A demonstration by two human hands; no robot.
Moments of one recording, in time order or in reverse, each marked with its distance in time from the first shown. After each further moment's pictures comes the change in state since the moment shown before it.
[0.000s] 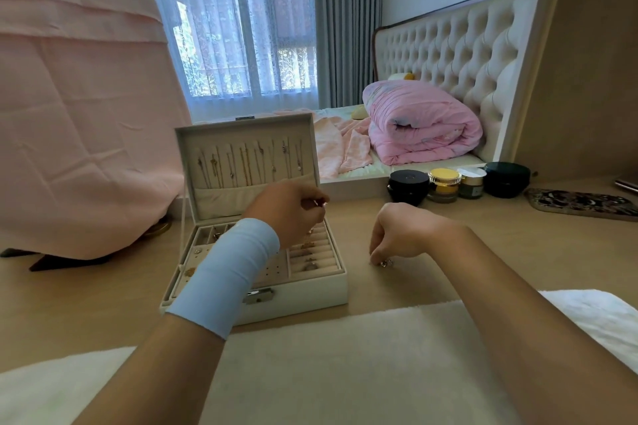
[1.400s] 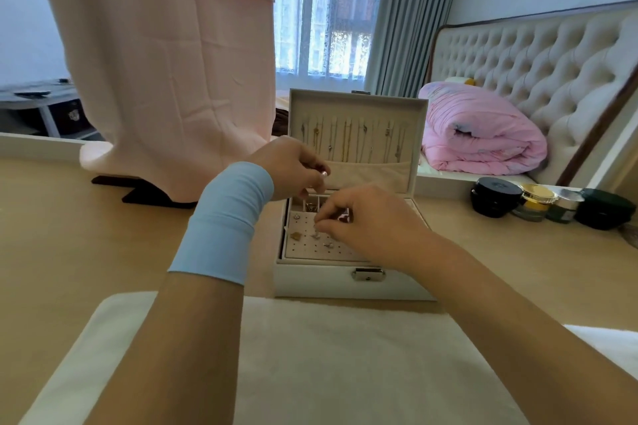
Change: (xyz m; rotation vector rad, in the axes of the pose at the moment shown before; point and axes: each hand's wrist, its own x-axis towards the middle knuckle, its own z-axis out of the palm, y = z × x) left_hand -0.036 -0.109 -0.099 -0.218 0.003 -0.170; right_hand -0.007 -0.194 0.051 0.076 0.309 -0.475
